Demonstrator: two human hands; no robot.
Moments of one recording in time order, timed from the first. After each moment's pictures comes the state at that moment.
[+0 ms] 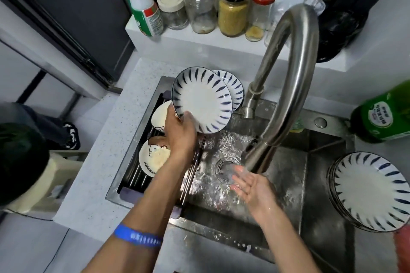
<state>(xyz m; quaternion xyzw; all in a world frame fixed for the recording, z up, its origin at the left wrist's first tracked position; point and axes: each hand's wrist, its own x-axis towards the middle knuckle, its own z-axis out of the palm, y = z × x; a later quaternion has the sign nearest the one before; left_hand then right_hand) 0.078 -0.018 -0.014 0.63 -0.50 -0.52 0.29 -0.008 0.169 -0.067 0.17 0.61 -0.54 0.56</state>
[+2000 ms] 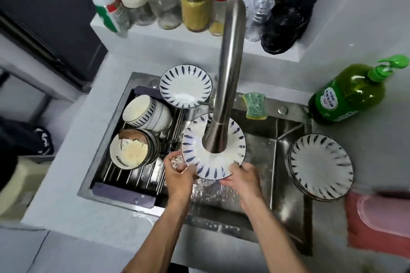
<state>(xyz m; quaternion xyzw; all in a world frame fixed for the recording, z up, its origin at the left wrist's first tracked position) 0.093 0.127 -0.038 0.63 -0.37 -0.64 0.22 -0.025 0.206 -0.035 0.05 0.74 -0.50 0.45</state>
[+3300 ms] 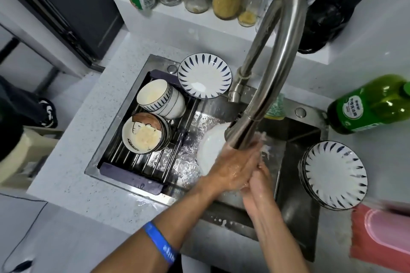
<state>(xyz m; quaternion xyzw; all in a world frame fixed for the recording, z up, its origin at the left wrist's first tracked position) 0.039 0.121 -0.043 0.32 -0.77 -0.55 0.11 -0.002 0.203 -0.027 0.15 0.54 -0.70 0.45</state>
